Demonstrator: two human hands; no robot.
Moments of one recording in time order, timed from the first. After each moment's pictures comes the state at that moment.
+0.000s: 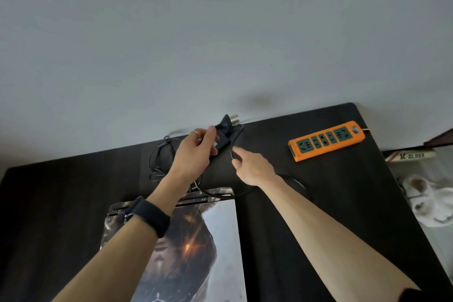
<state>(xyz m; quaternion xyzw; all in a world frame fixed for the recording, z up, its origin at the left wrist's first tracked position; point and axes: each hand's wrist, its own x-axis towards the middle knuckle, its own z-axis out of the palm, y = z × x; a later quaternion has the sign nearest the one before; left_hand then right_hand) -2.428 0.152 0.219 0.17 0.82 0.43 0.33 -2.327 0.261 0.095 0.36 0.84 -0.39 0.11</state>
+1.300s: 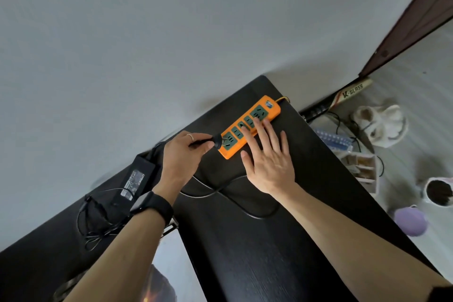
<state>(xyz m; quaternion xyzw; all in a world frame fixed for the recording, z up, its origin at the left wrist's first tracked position) -2.360 0.289 0.134 0.44 0.82 0.28 0.25 -2.163 0.332 0.031 0.50 0.85 -0.14 -0.12</state>
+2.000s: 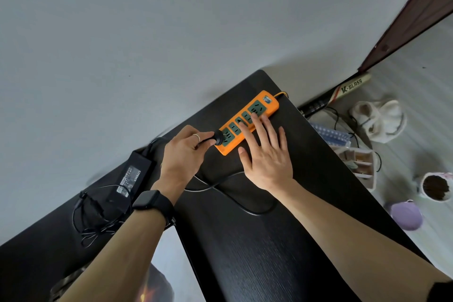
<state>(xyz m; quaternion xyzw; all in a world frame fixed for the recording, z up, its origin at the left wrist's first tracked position) -2.356 0.287 0.117 0.60 0.76 0.22 0.10 -2.162 0.334 0.031 0.50 0.85 -0.14 -0.12</state>
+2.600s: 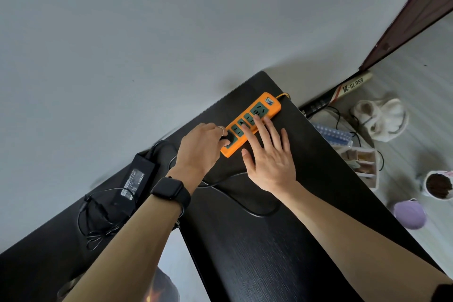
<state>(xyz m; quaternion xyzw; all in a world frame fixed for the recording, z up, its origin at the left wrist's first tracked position) -2.337 0.320 0.136 0.67 0.73 -0.03 0.10 -2.162 0.331 0.029 0.50 0.85 -0.13 -0.12</state>
